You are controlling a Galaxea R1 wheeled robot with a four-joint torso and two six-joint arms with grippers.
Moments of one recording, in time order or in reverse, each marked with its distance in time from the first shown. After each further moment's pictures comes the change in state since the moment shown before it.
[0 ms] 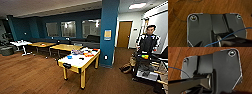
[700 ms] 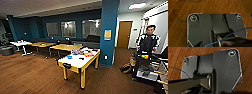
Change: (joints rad) left arm 0.000 0.000 0.000 0.000 0.000 0.000; right arm 0.000 0.000 0.000 0.000 0.000 0.000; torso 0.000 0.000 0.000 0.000
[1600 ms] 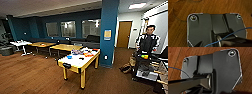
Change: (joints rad) left arm 0.000 0.000 0.000 0.000 0.000 0.000; right arm 0.000 0.000 0.000 0.000 0.000 0.000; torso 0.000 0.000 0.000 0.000
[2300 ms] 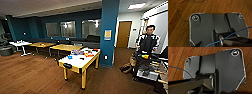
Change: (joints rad) left arm 0.003 -0.005 -0.001 0.000 0.000 0.000; right arm 0.001 0.008 0.006 -0.002 0.001 0.000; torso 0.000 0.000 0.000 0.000
